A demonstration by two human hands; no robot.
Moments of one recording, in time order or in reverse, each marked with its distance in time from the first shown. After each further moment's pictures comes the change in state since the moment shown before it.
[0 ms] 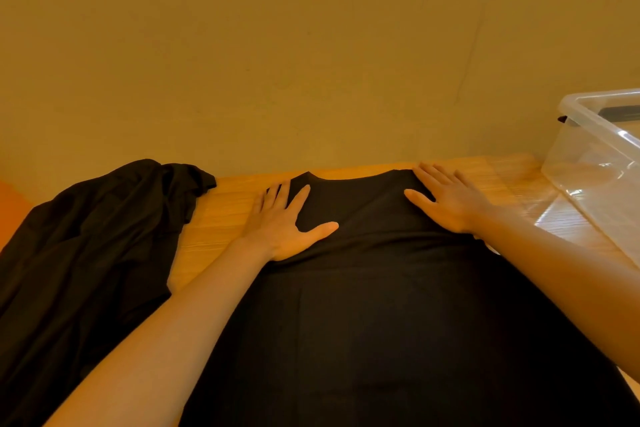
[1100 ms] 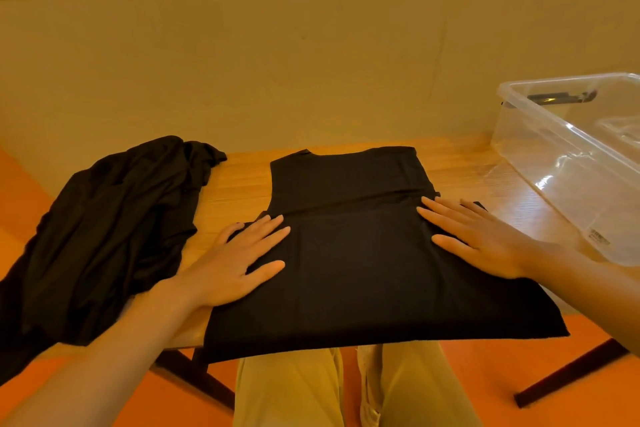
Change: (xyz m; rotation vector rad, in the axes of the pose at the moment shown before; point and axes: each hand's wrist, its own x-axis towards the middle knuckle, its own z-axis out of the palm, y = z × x) left_hand -0.169 -0.052 0.021 -0.063 0.010 0.405; right_hand -0.188 0.019 0.004 -0.058 -0.066 -0.309
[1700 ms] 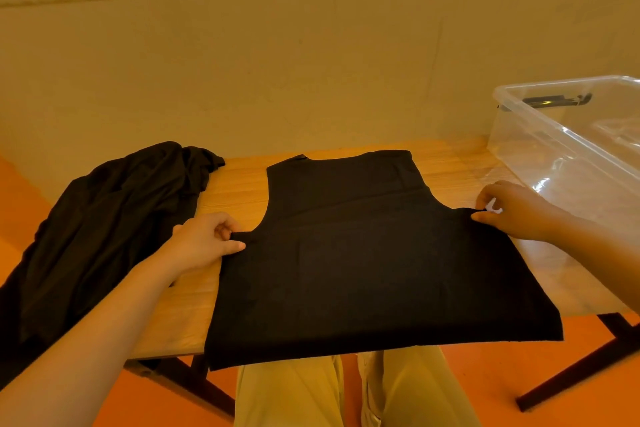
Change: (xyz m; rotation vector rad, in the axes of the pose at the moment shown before) left_hand 0.008 -0.020 -0.040 -0.296 0.106 -0.539; right_hand 0.005 0.039 -0.035 0.217 0.133 0.447
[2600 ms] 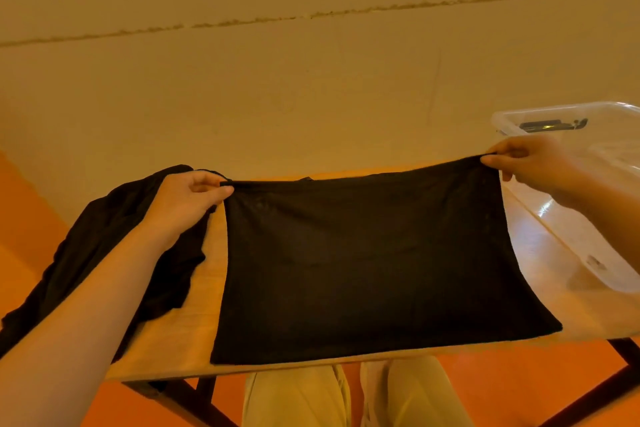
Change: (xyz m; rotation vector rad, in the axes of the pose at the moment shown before) left_hand 0.004 0.034 -0.071 -0.619 0.348 0.015; right_hand 0.008 -0.029 -0.086 0.573 0.276 -0.006
